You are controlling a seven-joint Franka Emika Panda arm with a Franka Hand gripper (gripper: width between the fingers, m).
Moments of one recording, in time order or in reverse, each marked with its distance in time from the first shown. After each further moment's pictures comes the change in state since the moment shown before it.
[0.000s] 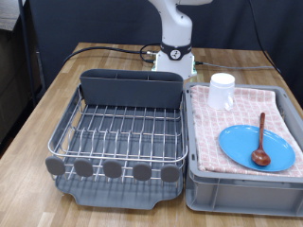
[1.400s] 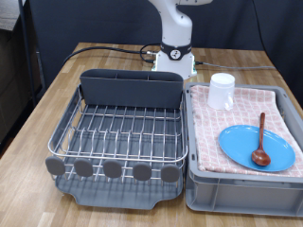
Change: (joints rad) arm 0.003 0.276 0.228 0.105 0.027 0.228 0.431
